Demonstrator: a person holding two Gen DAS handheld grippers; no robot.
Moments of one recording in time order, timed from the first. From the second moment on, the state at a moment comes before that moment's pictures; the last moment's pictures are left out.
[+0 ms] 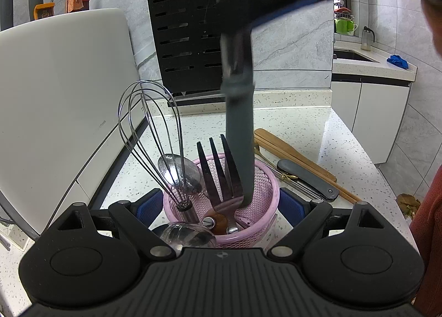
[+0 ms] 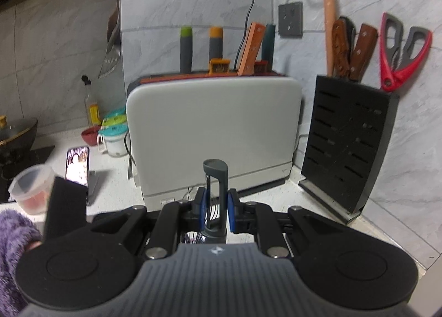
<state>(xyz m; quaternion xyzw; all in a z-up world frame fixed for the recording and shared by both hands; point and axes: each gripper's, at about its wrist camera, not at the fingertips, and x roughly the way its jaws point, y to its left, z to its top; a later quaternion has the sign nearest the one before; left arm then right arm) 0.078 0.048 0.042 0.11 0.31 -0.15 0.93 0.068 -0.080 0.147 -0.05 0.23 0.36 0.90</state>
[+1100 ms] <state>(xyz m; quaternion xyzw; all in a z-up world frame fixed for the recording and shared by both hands) 0.078 0.048 0.042 0.11 0.31 -0.15 0.93 0.090 -0.064 0.100 -0.08 0.31 0.37 0.87</state>
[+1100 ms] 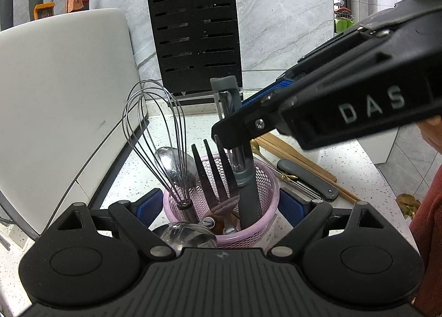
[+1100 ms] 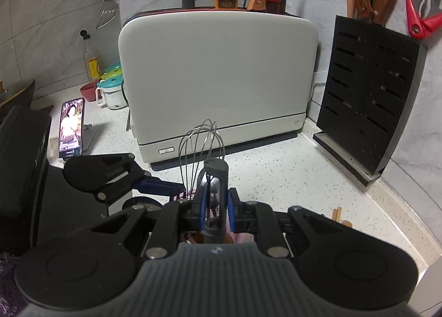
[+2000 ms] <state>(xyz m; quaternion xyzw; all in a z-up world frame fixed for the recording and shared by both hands) 0.077 0.048 0.041 0.11 0.31 -0.15 0.93 0.100 -0.072 0.102 -0.02 0.33 0.38 0.86</state>
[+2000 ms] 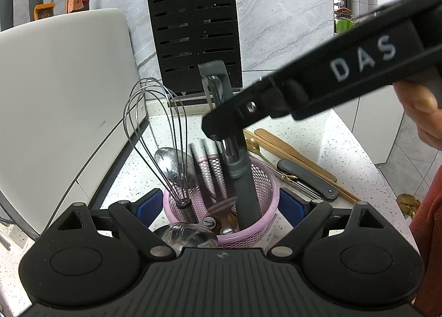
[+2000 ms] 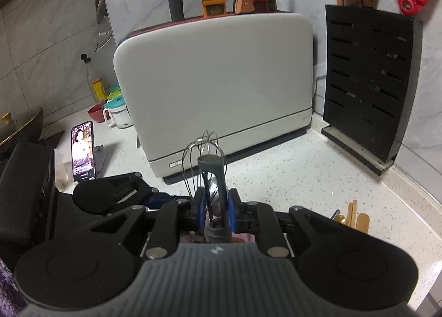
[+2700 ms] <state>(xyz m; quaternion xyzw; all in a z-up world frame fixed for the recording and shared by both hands) 0.077 0.048 0.041 0.11 0.31 -0.15 0.93 0.101 -0.094 0.118 0.00 0.33 0.37 0.87</state>
